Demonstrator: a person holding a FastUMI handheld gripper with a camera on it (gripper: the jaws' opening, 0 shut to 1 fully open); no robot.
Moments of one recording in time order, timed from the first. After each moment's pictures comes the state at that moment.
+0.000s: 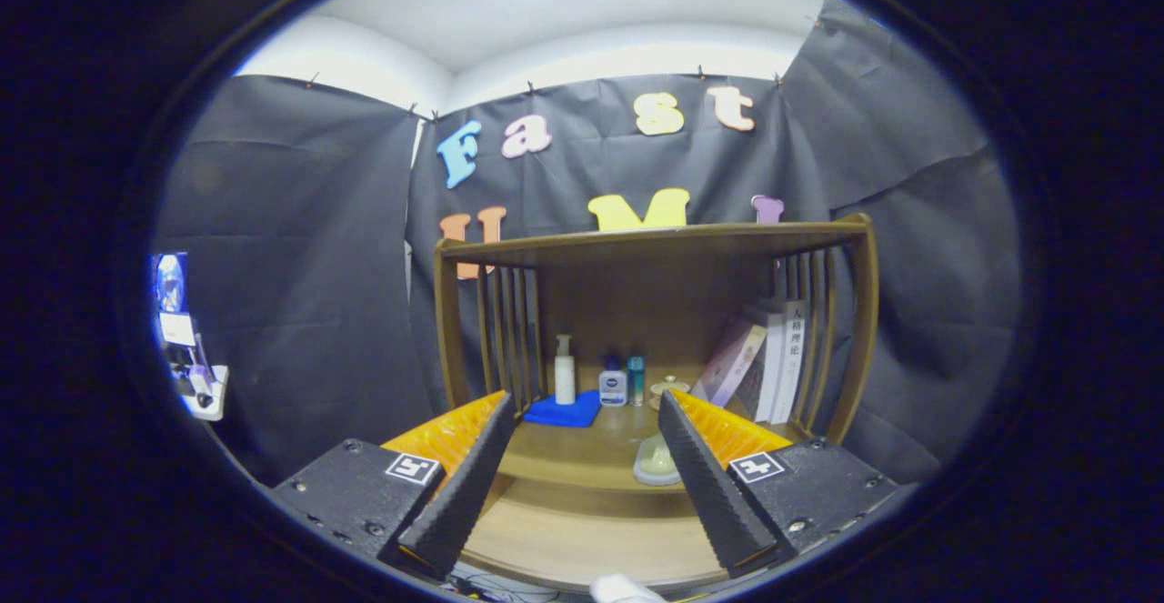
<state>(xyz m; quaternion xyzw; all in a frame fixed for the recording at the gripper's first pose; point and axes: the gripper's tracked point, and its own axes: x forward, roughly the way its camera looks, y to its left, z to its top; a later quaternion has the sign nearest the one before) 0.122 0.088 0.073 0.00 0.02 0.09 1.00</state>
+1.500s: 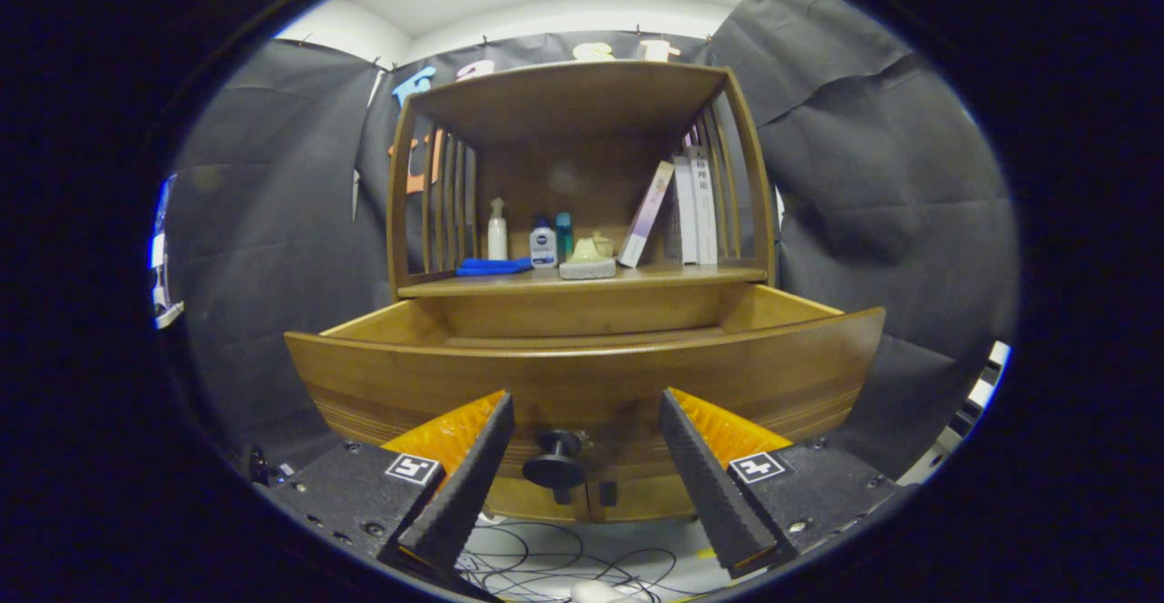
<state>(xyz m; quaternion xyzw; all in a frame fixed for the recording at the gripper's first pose) 0.049 0.015 -0.217 0.01 0.11 -0.02 0.99</state>
